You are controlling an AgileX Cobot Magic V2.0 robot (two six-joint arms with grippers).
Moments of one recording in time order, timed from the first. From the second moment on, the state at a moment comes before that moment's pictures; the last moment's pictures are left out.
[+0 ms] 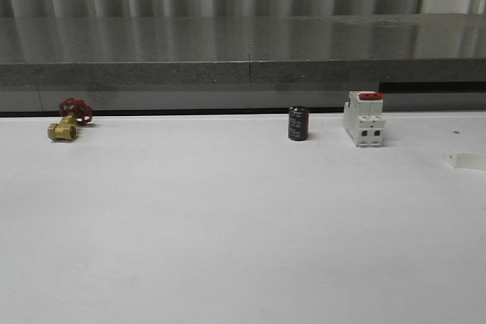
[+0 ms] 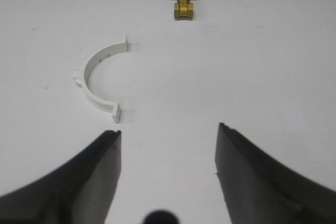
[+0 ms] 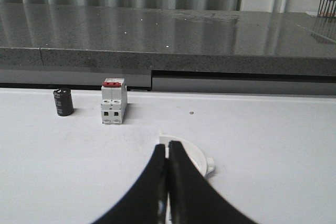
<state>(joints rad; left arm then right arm) -0.04 0.47 -0.46 0.04 0.65 0.01 0.01 -0.01 0.03 -0.06 0.08 0.07</state>
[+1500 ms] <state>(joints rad) 0.26 1.91 -1.36 0.05 0.91 0.10 0.01 -0.01 0.03 -0.06 0.08 0.07</state>
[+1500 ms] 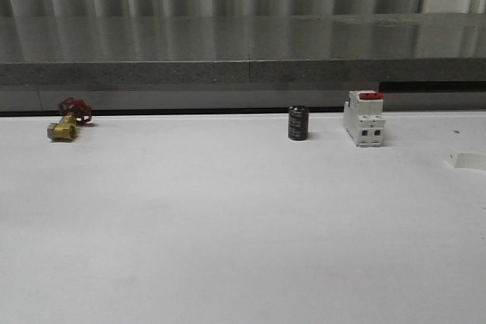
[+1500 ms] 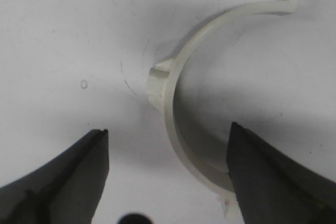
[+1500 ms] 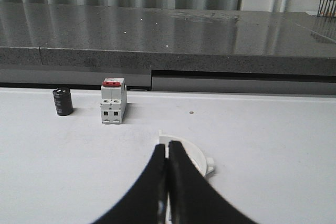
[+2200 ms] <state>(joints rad) 0.26 2.04 -1.43 0.04 0.88 0.15 0.01 -0.01 0.03 -0.06 0.08 0.07</state>
